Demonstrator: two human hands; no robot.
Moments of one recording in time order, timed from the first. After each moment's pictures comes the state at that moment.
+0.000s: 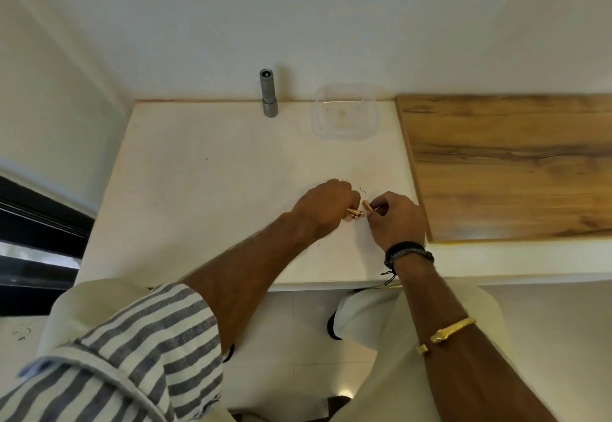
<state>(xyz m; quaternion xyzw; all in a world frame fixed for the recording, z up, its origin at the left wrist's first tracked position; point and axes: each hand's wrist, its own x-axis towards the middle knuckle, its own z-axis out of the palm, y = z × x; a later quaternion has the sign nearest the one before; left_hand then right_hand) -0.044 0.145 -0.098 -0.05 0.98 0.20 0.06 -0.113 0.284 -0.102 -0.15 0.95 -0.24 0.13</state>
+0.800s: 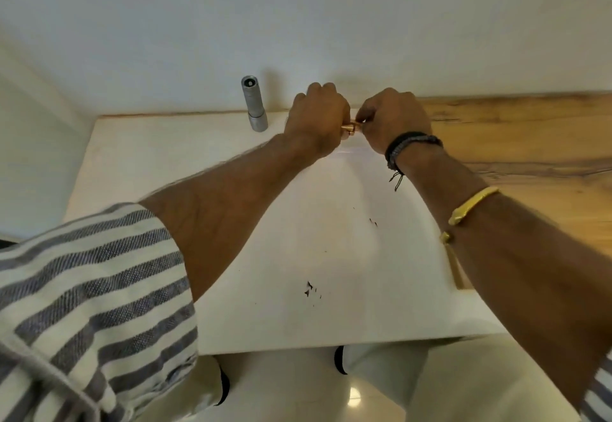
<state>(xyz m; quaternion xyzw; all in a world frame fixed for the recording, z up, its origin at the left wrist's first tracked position) -0.171 0.041 -0.059 -0.19 0.97 0.12 -0.07 -0.256 0.148 -0.055 -0.32 0.93 -0.15 0.05</state>
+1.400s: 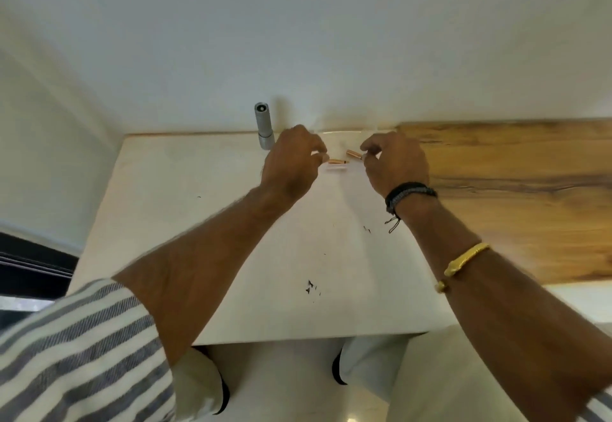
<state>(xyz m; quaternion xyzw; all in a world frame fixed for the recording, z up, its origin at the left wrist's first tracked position) -0.095 0.053 -0.042 -0.26 0.91 0.28 -0.16 -0.210 0.191 -0.037 -0.28 0.93 -0.24 0.02</state>
